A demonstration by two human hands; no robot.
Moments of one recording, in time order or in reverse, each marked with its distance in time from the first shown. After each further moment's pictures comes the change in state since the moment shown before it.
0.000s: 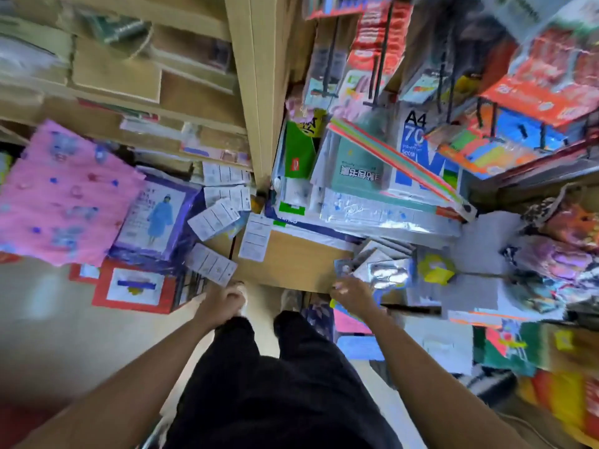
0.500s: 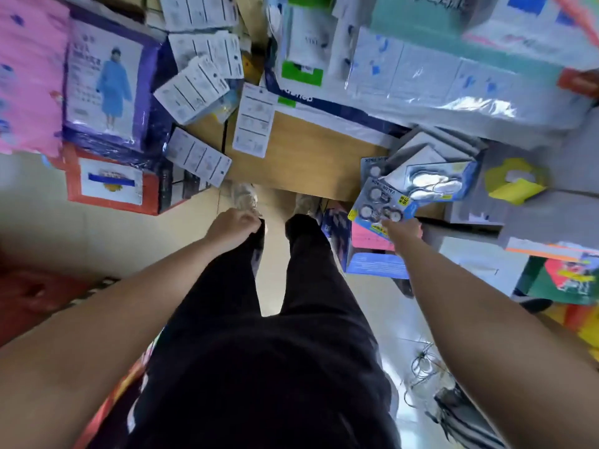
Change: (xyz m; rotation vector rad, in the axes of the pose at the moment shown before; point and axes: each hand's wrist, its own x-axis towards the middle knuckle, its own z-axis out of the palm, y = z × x) left_hand 0.057 -0.013 0.090 -0.046 -0.203 -0.178; right_hand 0.126 0.182 0.082 0.399 0.212 0.654
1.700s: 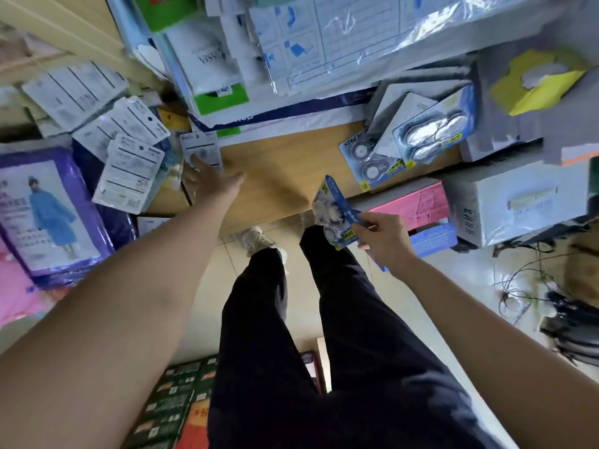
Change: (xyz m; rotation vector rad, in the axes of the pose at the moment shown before) left_hand 0.213 0.106 -0.037 0.321 0.440 -0.058; right_hand -0.062 -0.002 0.055 0.316 -0.178 -0.313
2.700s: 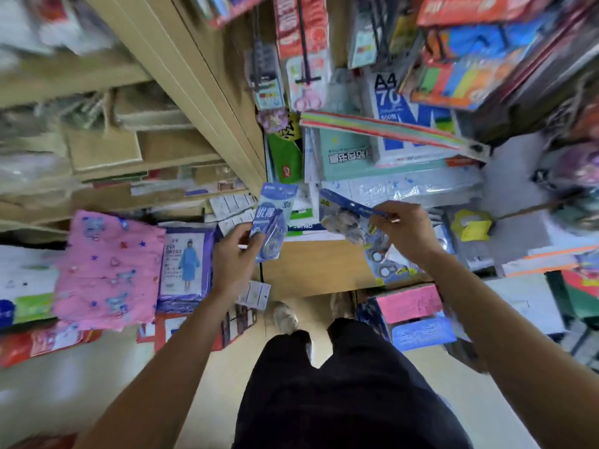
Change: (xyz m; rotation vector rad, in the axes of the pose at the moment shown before) left_hand -0.272 -0.044 -0.231 -0.546 0.366 0.699; right_hand -0.149 -0.226 -0.117 -0.163 0.160 -0.710
